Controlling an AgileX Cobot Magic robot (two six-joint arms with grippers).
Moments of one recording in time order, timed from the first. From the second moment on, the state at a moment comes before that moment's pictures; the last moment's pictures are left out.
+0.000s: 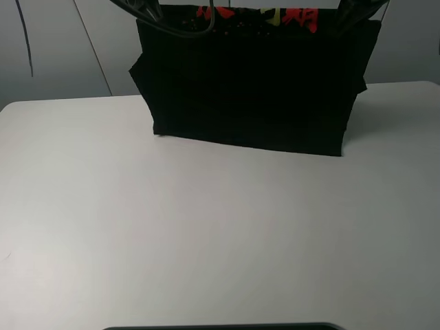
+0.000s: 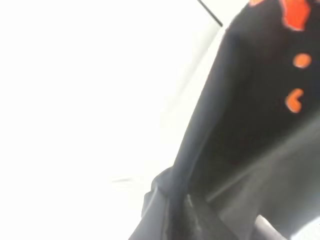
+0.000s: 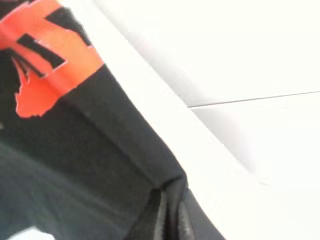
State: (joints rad) left arm -0.61 2.01 -1.95 0.29 0.88 0.40; right arm 0.31 1.82 -1.60 -0.48 0.89 -0.28
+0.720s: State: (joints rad) left arm -0.61 1.87 -1.82 0.02 1.22 0.44; right arm 0.33 1.63 -1.42 -0.01 1.22 -0.76
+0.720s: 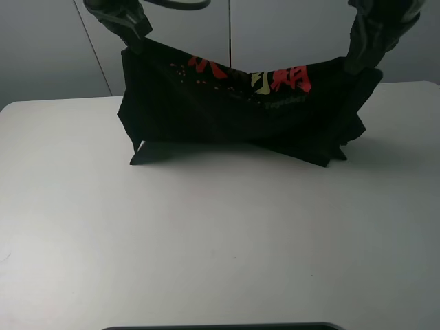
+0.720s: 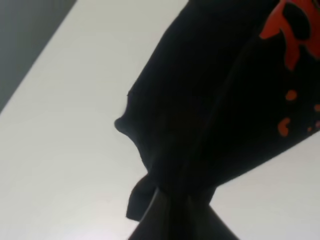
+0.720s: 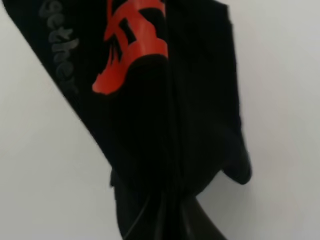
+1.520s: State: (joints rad) left arm -0.61 1.57 -1.00 -0.06 1.08 0.44; right arm 0.55 1.49 -0.96 0.12 1.22 -0.73
